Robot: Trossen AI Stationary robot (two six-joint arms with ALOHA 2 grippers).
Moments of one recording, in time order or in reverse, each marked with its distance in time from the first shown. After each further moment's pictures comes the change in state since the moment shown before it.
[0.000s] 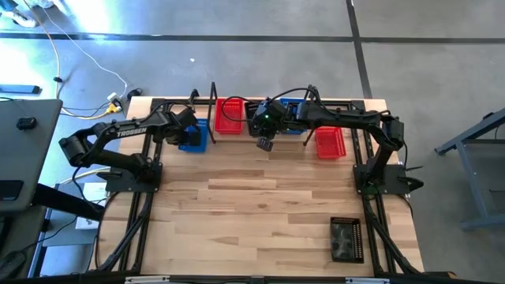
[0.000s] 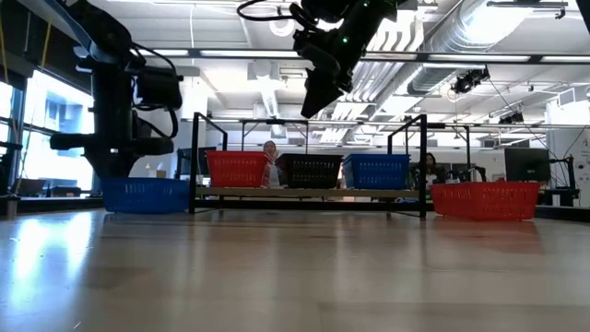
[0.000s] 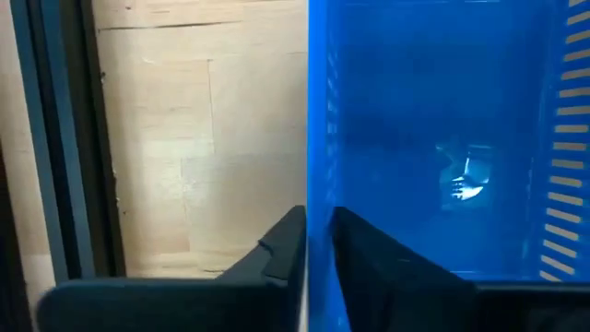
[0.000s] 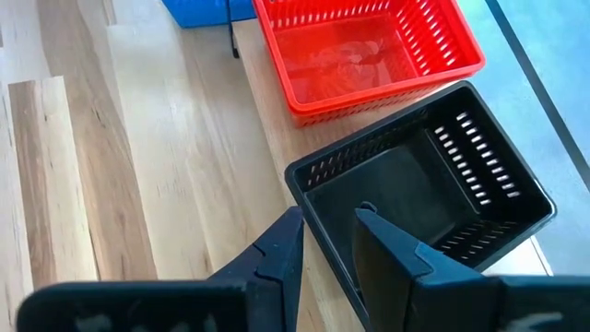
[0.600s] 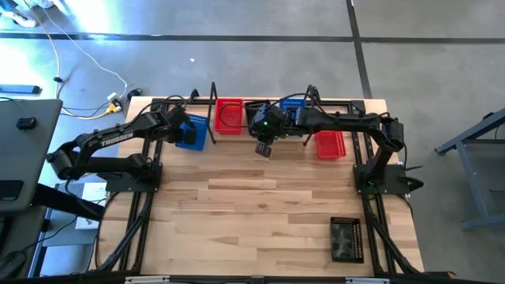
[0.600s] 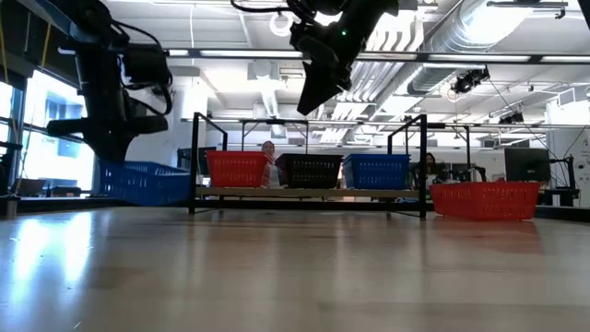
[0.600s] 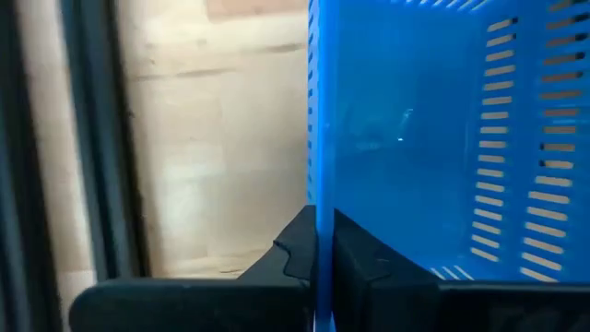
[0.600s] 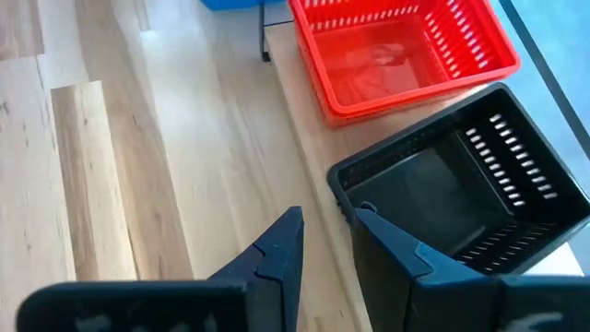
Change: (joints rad) left arm 0.006 -0.195 0.001 -0.059 -0.013 0.079; right arm 0.052 0.000 0.000 0.000 0.005 0.053
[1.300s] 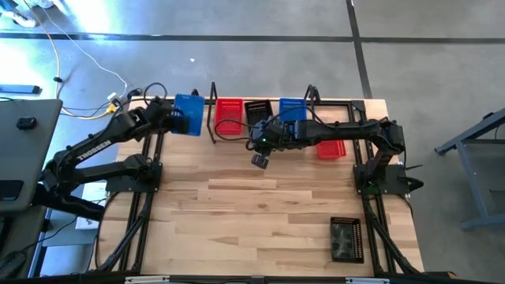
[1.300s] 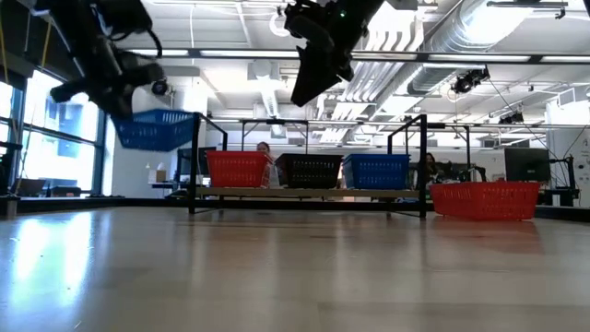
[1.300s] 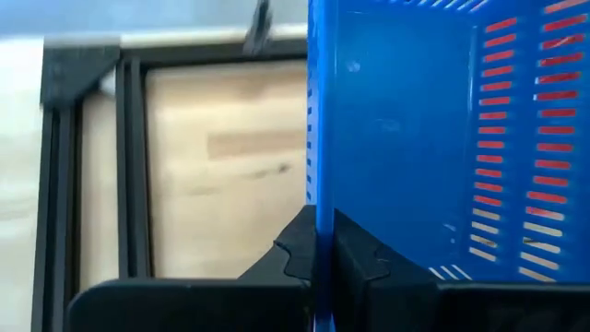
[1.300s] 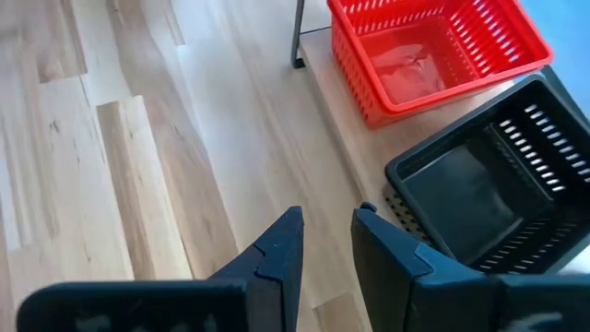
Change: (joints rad) left arm 0.000 -0.261 0.116 -0.037 -0.089 0.075; right arm 0.123 0.000 0.000 0.000 0.096 0.149
